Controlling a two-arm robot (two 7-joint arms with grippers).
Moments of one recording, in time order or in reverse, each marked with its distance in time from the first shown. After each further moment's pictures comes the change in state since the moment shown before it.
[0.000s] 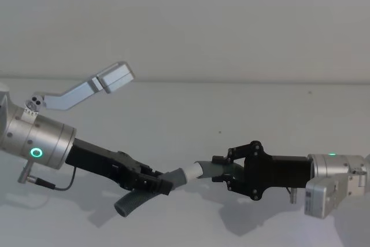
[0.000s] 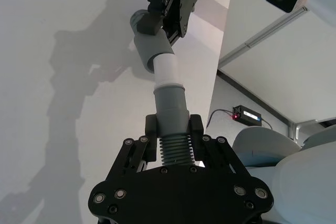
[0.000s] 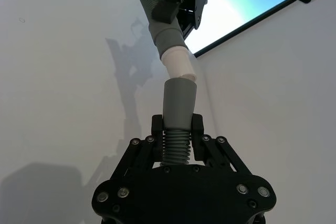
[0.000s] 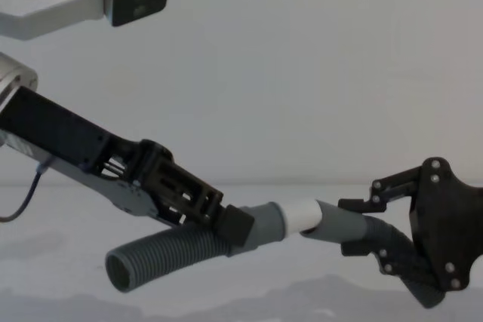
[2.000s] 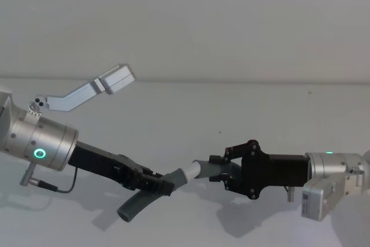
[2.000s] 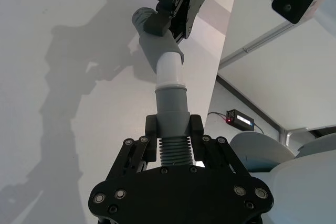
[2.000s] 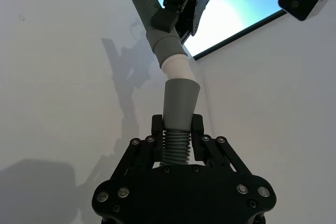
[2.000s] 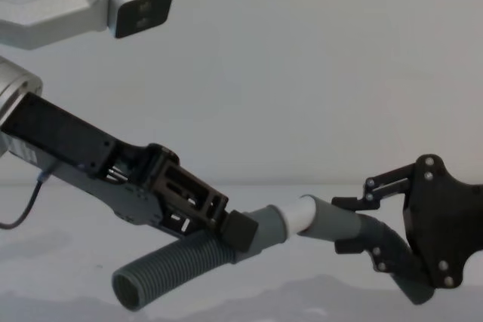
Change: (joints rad) left arm -0.002 -0.003 0.012 0.002 -0.079 0.042 0.075; right arm 0.020 0.009 -0.036 -0.005 -0.038 -0.022 -0.051
